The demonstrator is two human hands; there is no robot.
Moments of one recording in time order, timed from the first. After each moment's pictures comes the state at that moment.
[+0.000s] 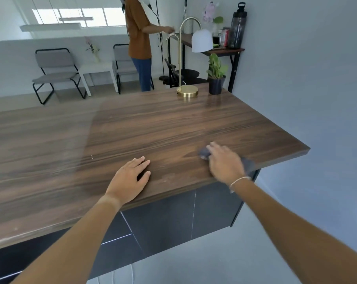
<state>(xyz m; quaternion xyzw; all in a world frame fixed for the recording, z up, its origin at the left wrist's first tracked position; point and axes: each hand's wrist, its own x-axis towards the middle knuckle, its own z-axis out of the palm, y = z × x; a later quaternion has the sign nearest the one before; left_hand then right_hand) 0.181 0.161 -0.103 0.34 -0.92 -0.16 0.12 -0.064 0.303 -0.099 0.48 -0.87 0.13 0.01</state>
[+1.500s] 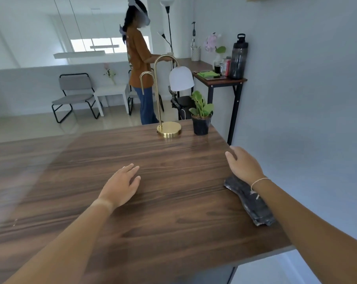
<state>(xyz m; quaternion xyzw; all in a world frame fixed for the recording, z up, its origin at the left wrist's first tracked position) -0.046 0.074 -0.056 0.44 -0.87 -0.16 0.15 -0.351 0.224 -0.041 0.42 -0.86 0.29 -0.08</state>
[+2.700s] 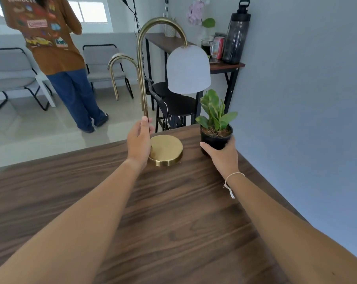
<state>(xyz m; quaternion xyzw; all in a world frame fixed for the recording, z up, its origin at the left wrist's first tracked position) -0.254 -0.142 -0.053 0.36 -0.63 -0.55 0.42 -0.399 -0.001 -0.089 0.19 -0.79 0.57 -0.12</state>
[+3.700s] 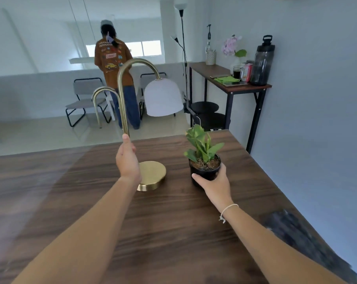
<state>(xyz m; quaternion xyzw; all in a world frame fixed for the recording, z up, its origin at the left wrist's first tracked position) -0.105 -0.018 -0.015 0.45 -0.42 -0.52 0.60 -0.262 0.120 -0.072 0.31 -0.69 0.60 -0.24</state>
